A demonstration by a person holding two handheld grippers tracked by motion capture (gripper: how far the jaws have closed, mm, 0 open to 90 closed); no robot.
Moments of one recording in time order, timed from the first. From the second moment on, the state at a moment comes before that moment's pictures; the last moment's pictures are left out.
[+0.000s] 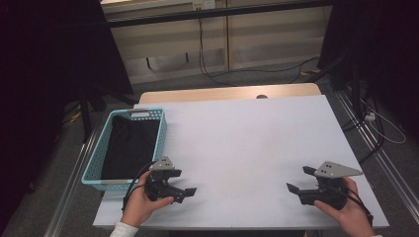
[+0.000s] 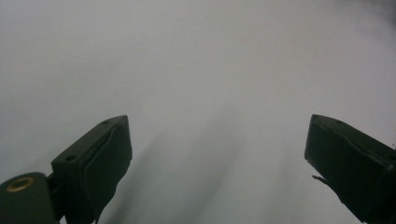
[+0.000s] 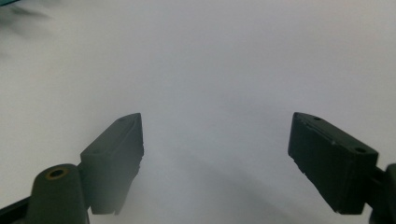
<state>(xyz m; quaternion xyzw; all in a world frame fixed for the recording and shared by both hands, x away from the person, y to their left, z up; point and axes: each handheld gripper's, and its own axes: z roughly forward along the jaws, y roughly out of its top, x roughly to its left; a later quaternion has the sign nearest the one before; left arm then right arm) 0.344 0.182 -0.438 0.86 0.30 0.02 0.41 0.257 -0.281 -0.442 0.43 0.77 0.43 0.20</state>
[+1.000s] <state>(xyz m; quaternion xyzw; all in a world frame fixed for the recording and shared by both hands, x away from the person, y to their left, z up) 0.342 0.184 -0.438 0.86 0.29 0.02 0.41 0.259 -0.280 -0.448 0.43 0.78 0.42 0.20</state>
